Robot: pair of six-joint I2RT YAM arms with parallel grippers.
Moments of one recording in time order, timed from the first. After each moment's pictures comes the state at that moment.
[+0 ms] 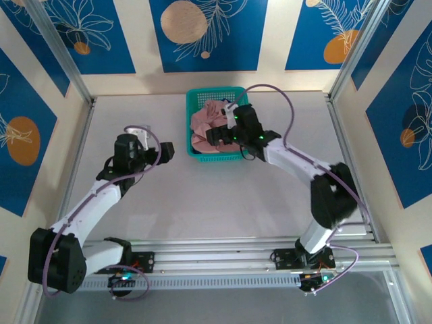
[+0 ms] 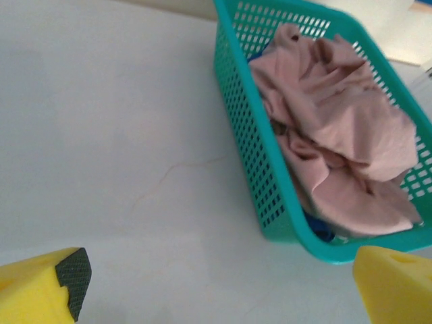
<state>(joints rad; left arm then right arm) -0.25 1.14 0.74 -0.12 0.13 -0.34 0.55 1.70 1.28 -0.20 -0.07 0.18</state>
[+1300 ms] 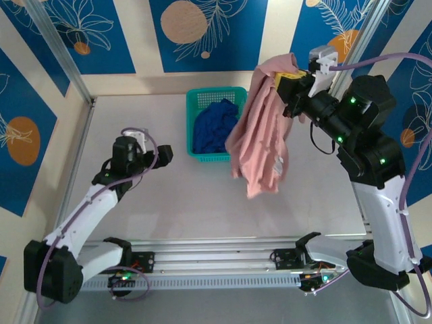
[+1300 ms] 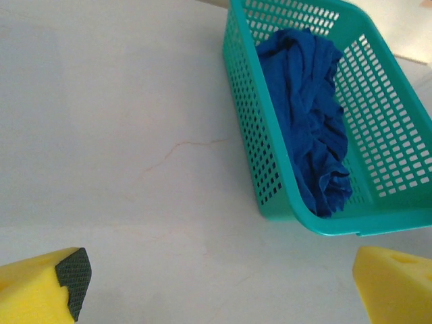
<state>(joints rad) -0.29 1.09 0.77 -0.25 0.10 -0.39 0.45 1.16 1.87 -0.71 -0.11 0.08</state>
